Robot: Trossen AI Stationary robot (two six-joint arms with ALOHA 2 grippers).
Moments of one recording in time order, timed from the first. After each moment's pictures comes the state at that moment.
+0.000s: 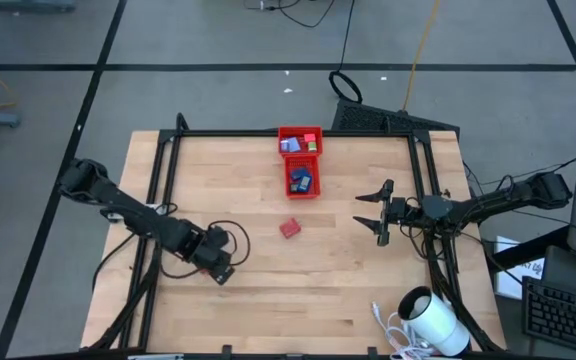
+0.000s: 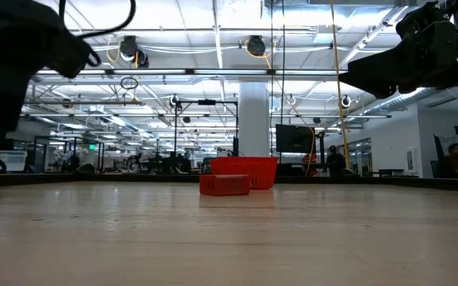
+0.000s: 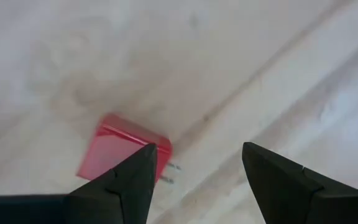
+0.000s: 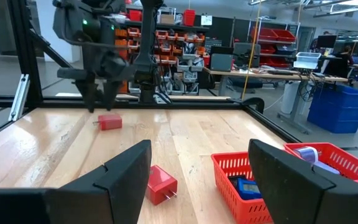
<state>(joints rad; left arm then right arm) -0.48 1.39 0.87 -0.87 0.00 -1.35 0.14 0.70 0.02 0.74 0.29 -0.07</state>
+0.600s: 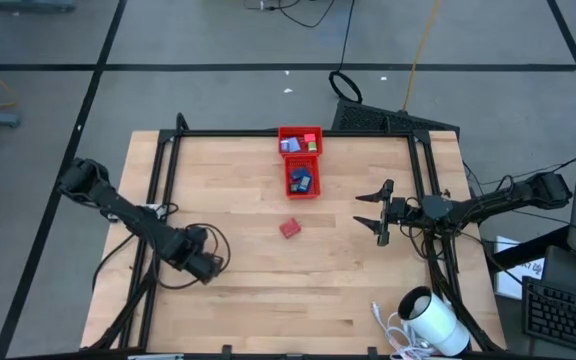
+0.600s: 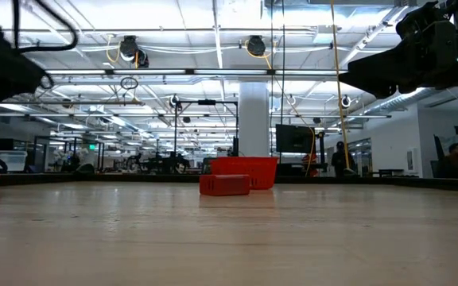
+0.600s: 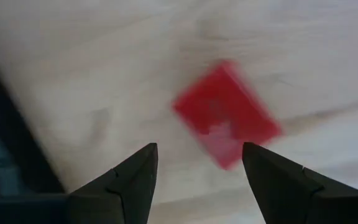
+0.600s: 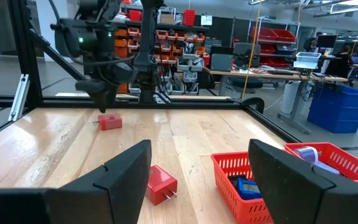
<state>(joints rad) -0.58 1.39 0.81 -1.05 0.04 -1.86 0.14 0.70 0.02 0.74 0.29 -0.07</state>
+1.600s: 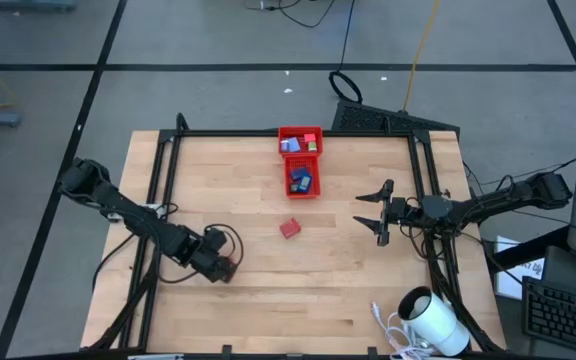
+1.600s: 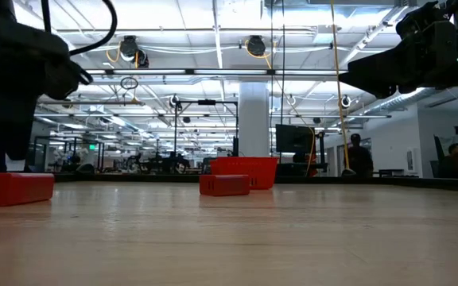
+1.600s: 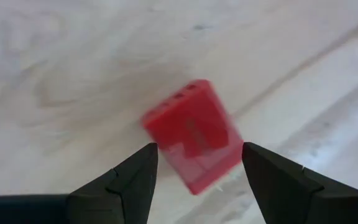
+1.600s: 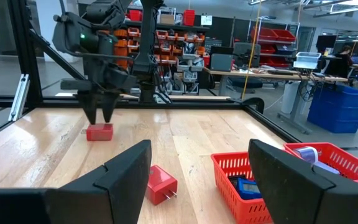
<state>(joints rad) -0.53 1.39 0.73 -0.62 -0.10 -1.55 0.14 0.70 0.02 0.74 0.29 -0.07</state>
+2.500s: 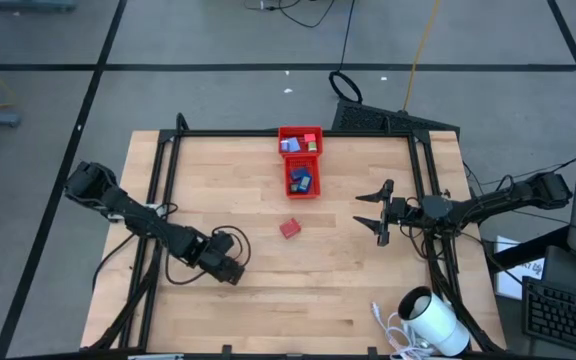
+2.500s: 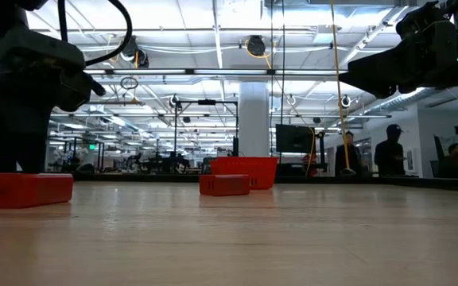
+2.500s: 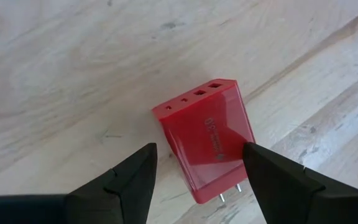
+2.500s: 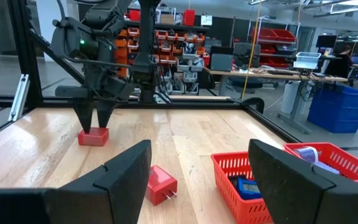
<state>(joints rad) -0.49 1.47 0.73 -0.52 -0.05 -1.53 0.14 0.70 0.02 0.74 0.29 -0.07</state>
